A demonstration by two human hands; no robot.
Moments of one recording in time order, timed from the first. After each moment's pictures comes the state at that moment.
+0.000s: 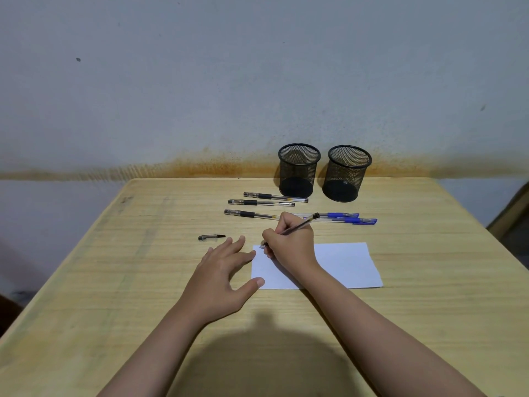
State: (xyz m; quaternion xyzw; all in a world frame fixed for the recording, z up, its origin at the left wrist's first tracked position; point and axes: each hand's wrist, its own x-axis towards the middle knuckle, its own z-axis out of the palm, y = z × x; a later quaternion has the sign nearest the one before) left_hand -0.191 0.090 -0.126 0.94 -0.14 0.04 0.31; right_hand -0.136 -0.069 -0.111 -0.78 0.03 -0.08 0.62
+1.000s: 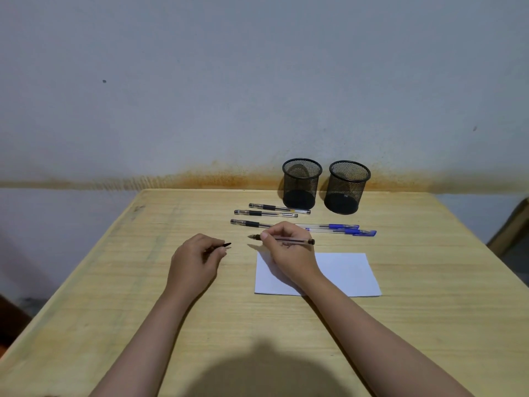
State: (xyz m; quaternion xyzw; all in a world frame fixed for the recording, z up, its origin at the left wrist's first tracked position) left_hand -0.162 0.126 -0.119 0.91 -0.03 0.20 0.37; right_hand -0.151 -0.072 -0.098 -0.76 -0.08 -0.09 0.64
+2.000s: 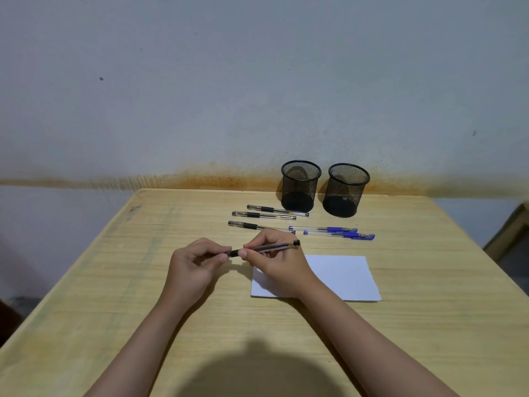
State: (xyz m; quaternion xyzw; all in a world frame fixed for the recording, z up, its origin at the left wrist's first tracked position) left_hand -0.180 0.115 -0.101 0.78 -0.09 0.17 0.59; right_hand -0.162 -0.065 -0.085 -0.76 -0.22 -0.04 0.62
